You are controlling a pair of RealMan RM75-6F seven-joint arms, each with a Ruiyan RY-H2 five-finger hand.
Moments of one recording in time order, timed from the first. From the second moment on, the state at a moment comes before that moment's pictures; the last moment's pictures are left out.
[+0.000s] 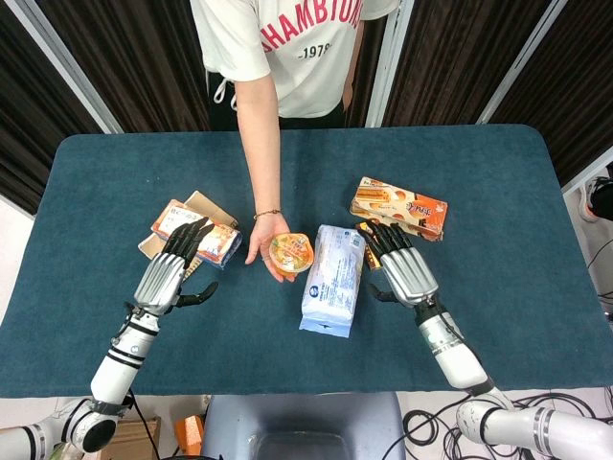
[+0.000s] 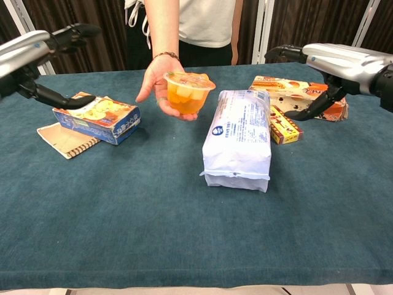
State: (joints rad) left arm -0.52 -1.46 -0.24 -1.57 1.45 1.17 -0.08; right arm 0.56 -1.43 0.27 -1.68 -1.21 1.03 -0.41
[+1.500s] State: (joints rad) left arm -0.89 -2.05 -0.33 -1.00 1.34 1.17 0.26; right arm 0.33 -1.16 0.02 -1.40 -1.41 1.13 0.11
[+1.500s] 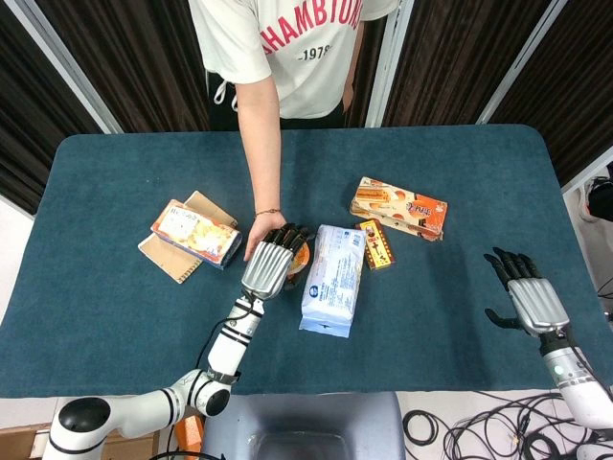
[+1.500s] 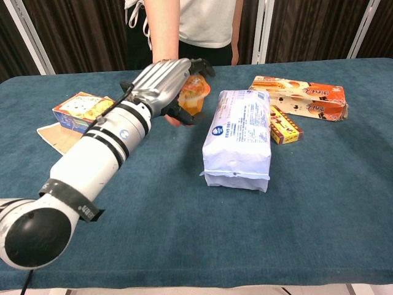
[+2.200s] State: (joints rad) left arm -0.83 -1.88 -0.27 -1.28 1.45 1.31 0.32; right arm 0.33 -1.15 0.03 -1.43 -1.39 1.11 0.08
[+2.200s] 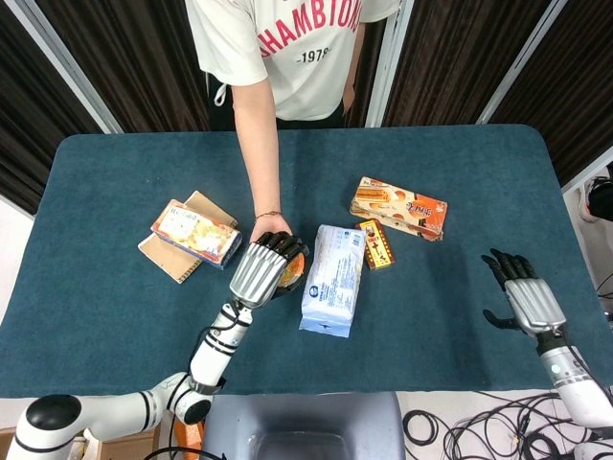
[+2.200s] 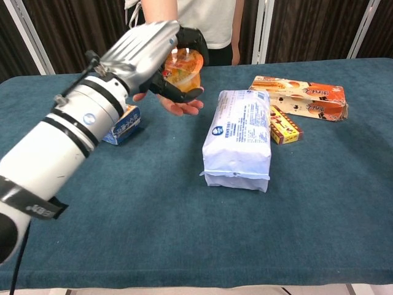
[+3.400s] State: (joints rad) left arm -0.35 -1.81 0.04 -0.91 1.52 1.42 -0.03; right arm 0.34 -1.21 0.04 -1.56 -1.35 1.12 -0.17
